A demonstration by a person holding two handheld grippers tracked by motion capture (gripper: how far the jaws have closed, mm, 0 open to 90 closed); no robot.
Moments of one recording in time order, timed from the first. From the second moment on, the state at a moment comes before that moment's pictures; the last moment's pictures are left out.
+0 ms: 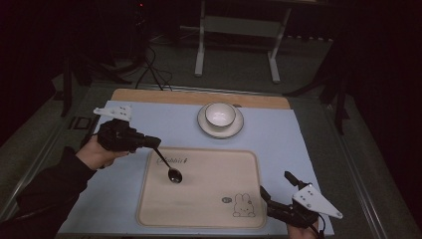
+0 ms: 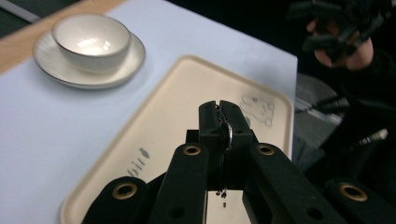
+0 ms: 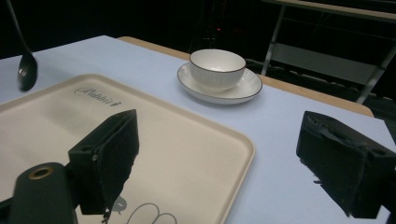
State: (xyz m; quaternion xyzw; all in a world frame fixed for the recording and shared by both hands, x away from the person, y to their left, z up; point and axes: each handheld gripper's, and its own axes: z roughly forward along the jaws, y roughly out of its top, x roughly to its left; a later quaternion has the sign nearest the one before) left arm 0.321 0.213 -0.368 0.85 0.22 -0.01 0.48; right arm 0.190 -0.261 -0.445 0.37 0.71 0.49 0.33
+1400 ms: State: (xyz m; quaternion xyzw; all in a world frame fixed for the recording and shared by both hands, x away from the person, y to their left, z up) left arm 0.344 0.161 -0.432 0.91 0.16 -0.12 0.36; right arm 0.191 -0.261 -0.446 0.37 0.72 0.49 0.32
